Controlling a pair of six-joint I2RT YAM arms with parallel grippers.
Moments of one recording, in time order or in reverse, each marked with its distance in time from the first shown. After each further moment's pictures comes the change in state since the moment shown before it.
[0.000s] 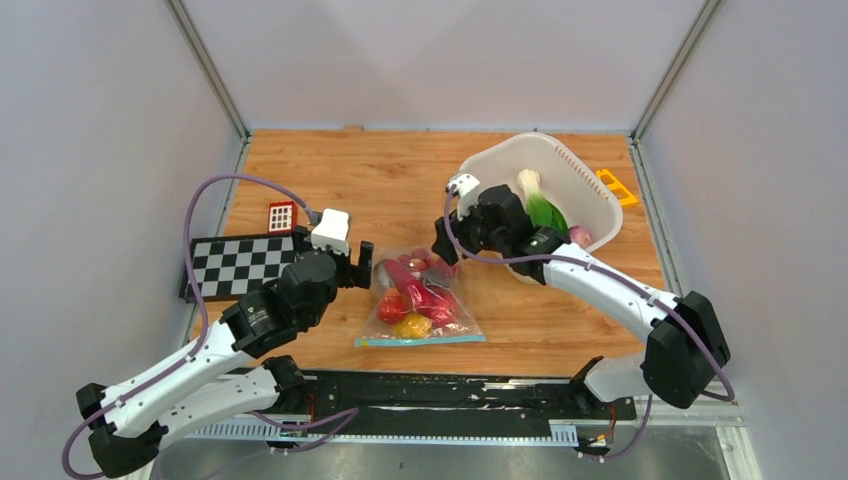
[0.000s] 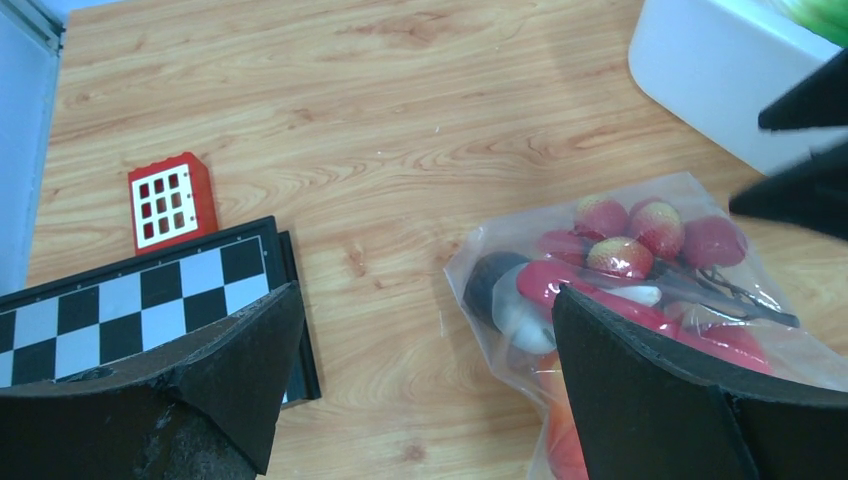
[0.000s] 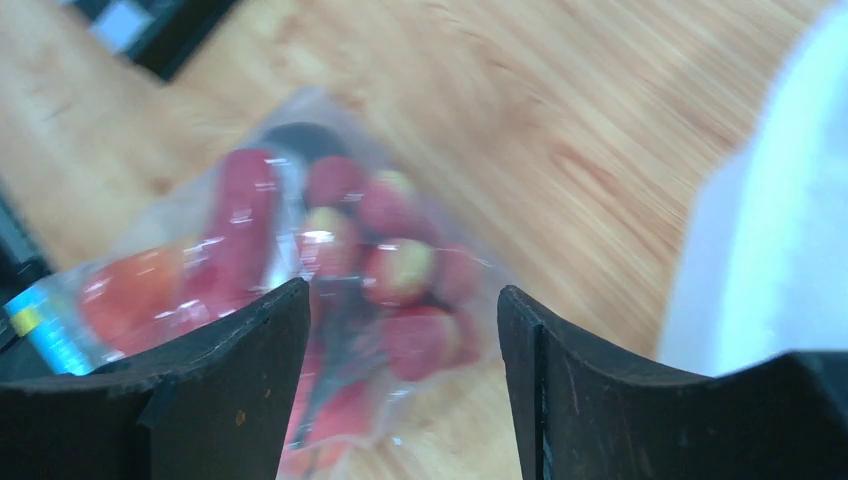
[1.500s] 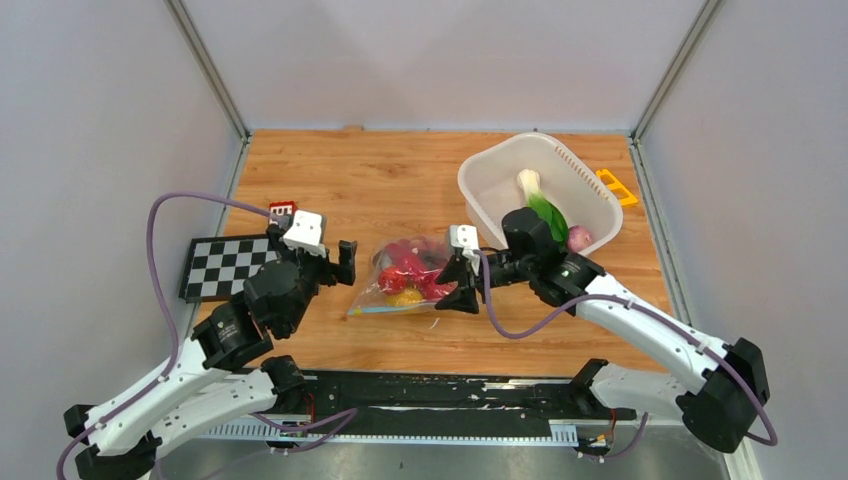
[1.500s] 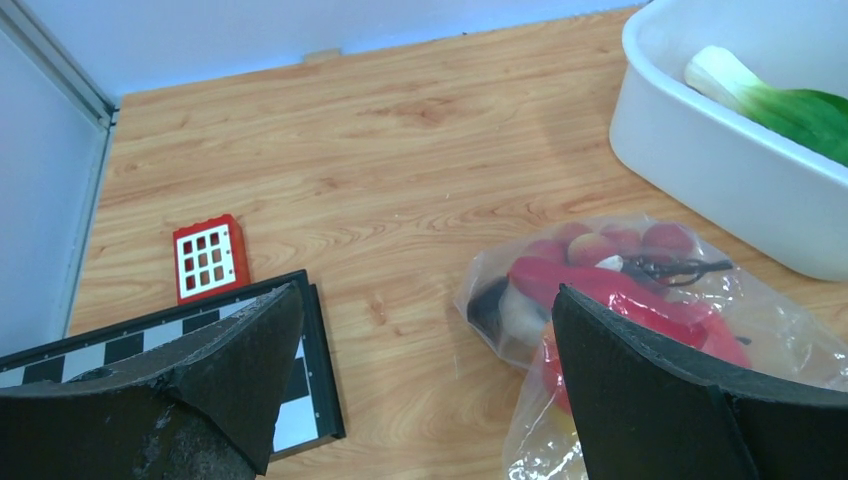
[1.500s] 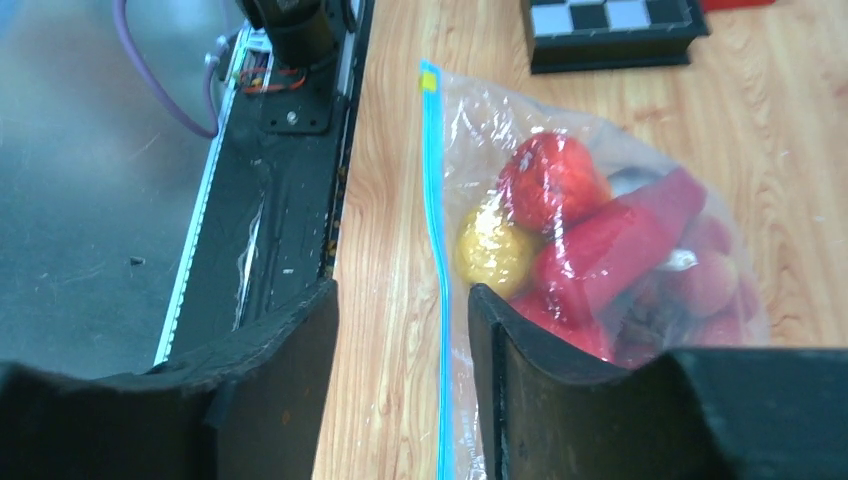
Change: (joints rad) left arm -0.001 -0.136 0.021 0.037 -0.006 0.111; right arm 0.023 -0.227 -0.132 -0.067 -0.615 -0.378
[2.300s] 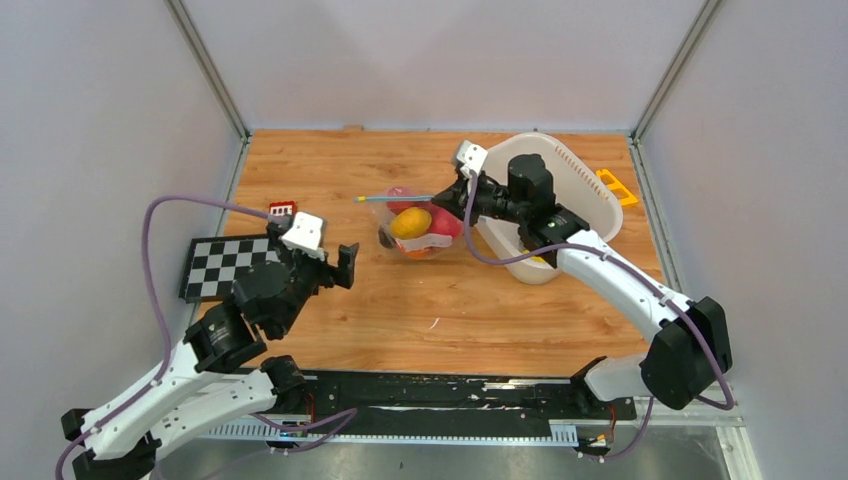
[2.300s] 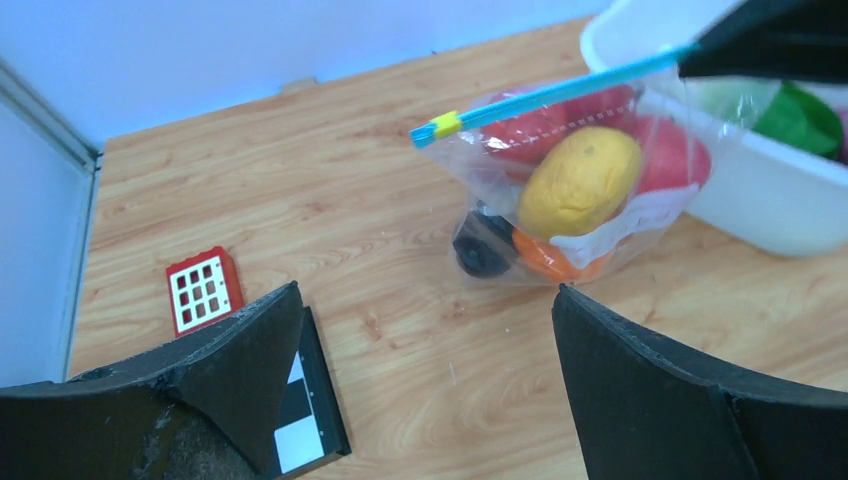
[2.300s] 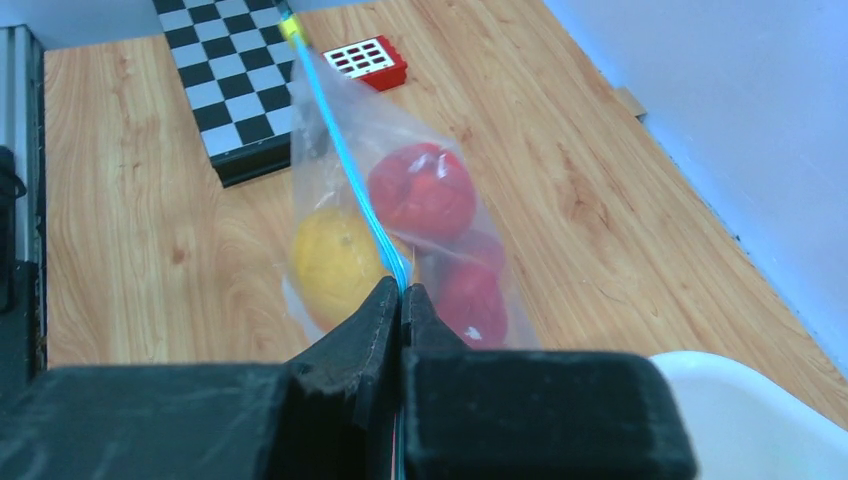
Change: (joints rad) left arm 0.000 0.024 0.037 -0.013 0.113 0.083; right arm -0.179 0.229 0.238 0.305 0.289 0.106
